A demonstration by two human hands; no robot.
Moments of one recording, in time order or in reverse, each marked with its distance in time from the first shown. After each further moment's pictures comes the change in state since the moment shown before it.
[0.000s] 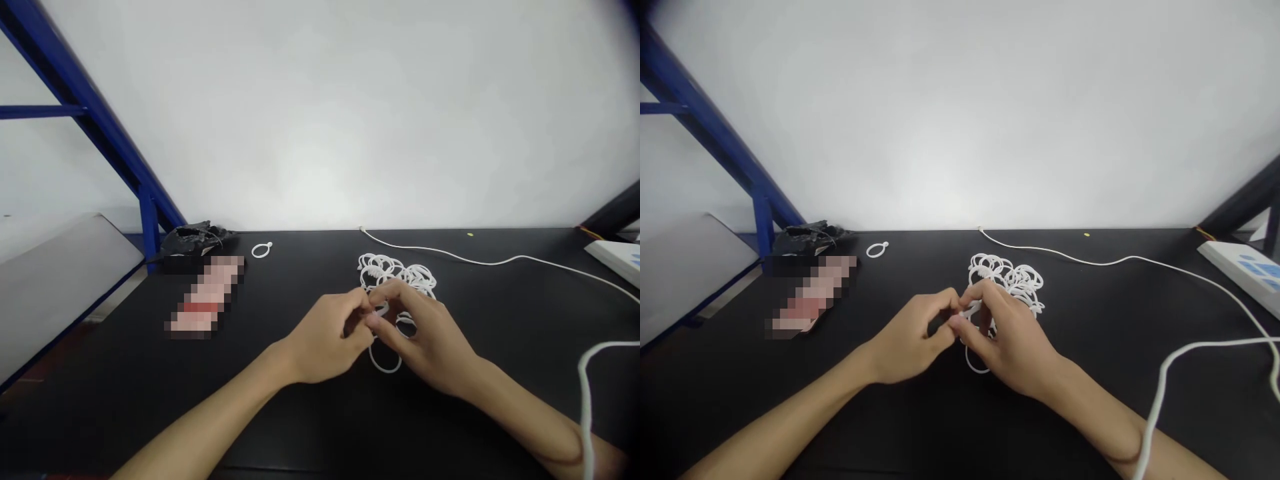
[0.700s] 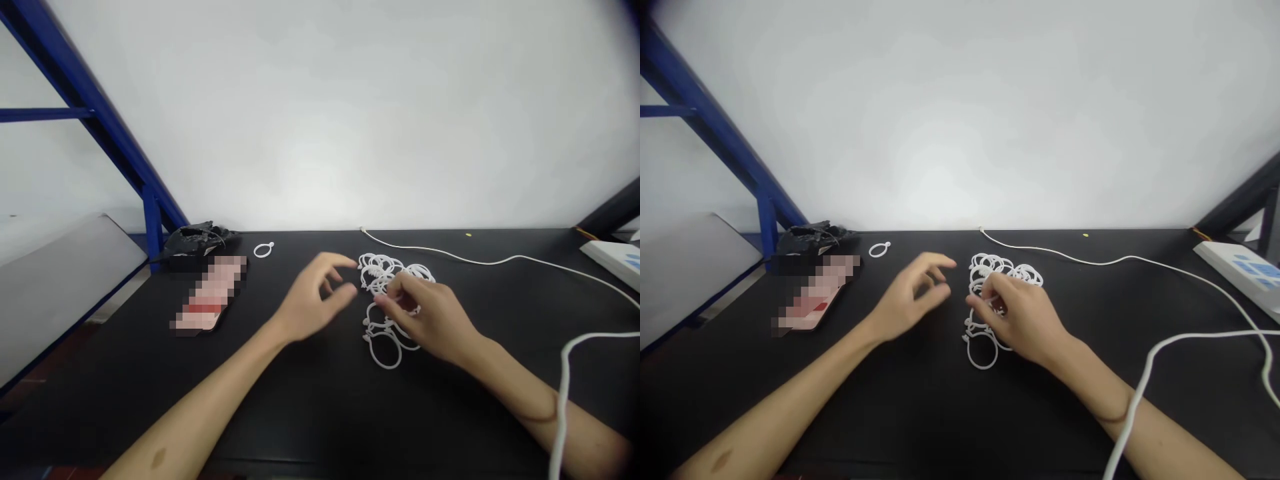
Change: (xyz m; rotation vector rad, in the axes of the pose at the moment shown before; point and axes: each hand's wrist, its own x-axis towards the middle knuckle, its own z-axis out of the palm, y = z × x) left_hand 0.010 -0.031 -0.020 0.127 0.268 0.083; right_hand 0.004 0.023 -0.006 -0.248 0.069 -0.005
